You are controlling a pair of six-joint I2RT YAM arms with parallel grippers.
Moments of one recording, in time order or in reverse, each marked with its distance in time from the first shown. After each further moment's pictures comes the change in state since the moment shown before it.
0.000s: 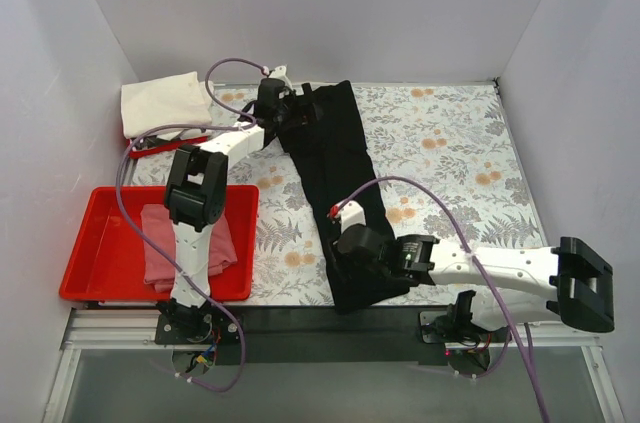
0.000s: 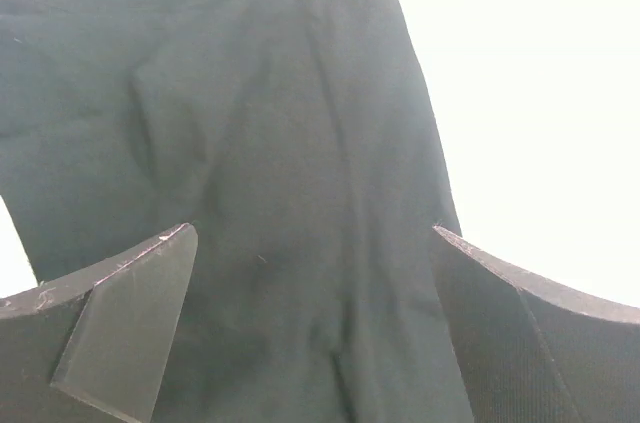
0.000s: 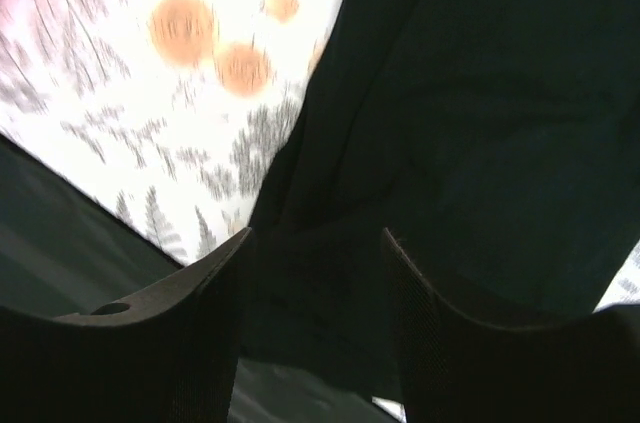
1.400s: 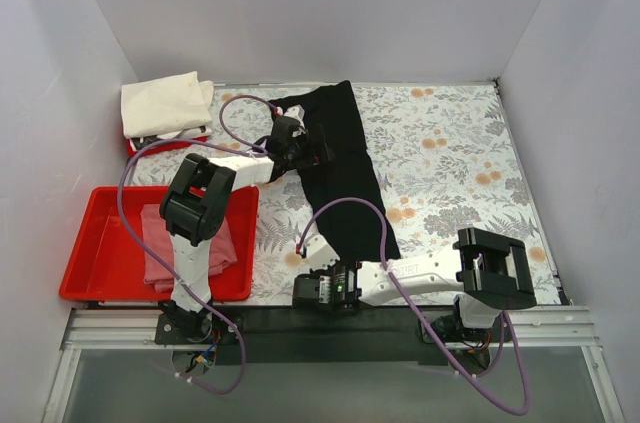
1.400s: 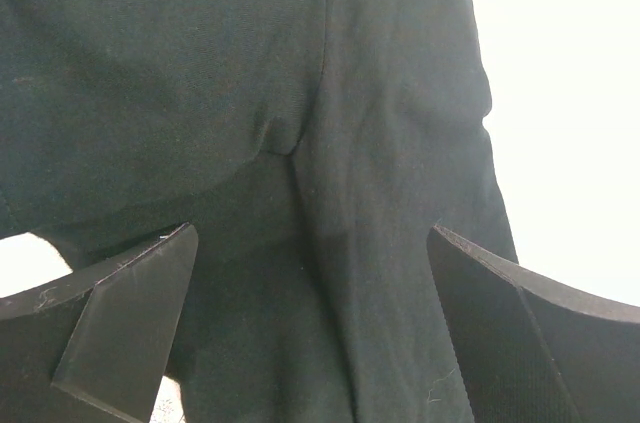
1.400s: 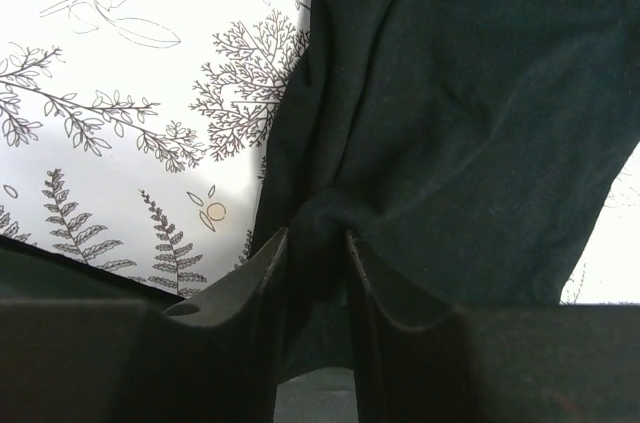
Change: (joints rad) left arm -0.119 -0.151 -0.392 0.100 0.001 -0.131; right arm 0.307 0.478 0.251 -0.344 0.326 0.265
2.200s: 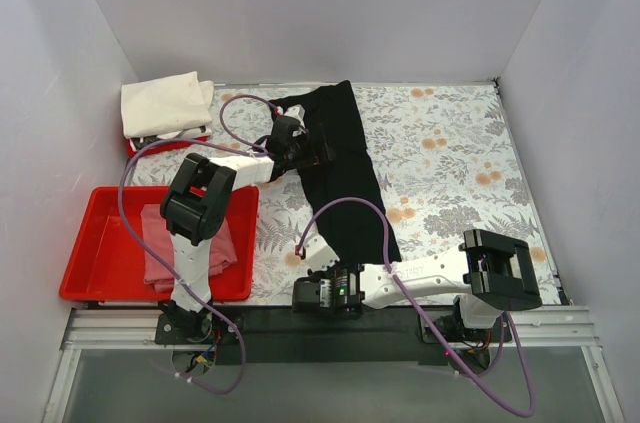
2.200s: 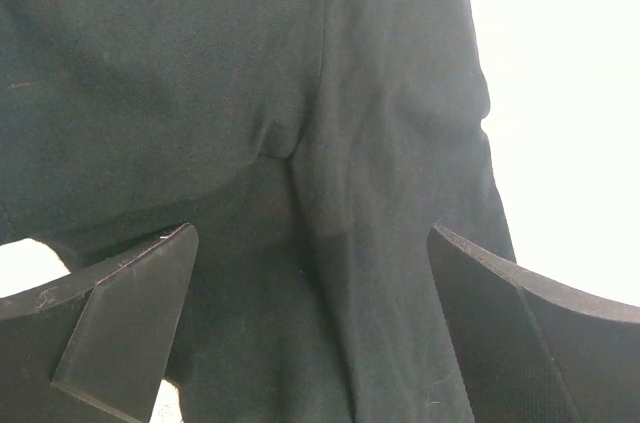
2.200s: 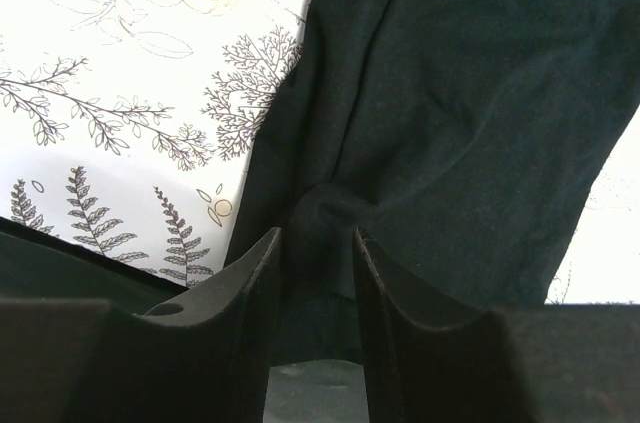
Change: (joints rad) left arm 0.000 0.006 0.006 0.001 0.005 0.000; right arm 0.029 -0.024 0.012 -0.019 0.045 0.010
